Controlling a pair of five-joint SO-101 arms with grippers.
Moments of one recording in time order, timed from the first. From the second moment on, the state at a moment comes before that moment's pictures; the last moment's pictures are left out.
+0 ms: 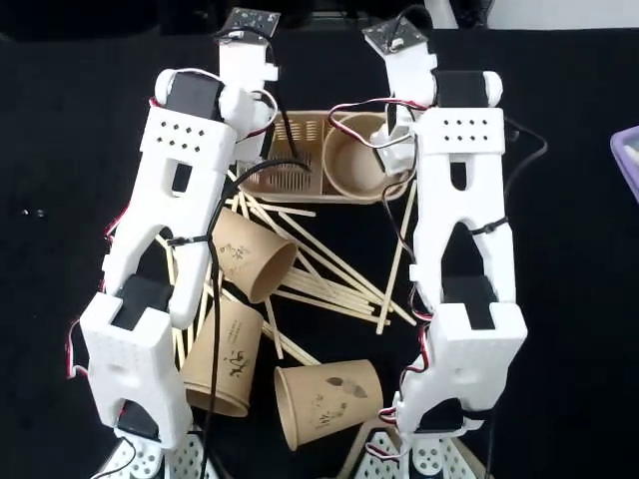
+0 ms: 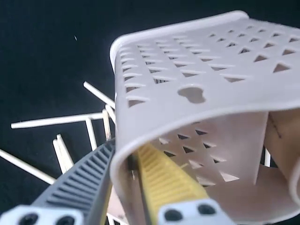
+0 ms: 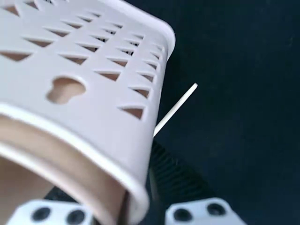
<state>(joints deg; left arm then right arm) 8.6 20.0 -41.1 94.4 0.0 -0.5 19.6 -32.4 95.6 21.8</state>
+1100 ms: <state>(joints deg) 5.9 21.6 -53.6 91.6 -0.3 -1.4 25.8 -43.5 86.4 22.1</state>
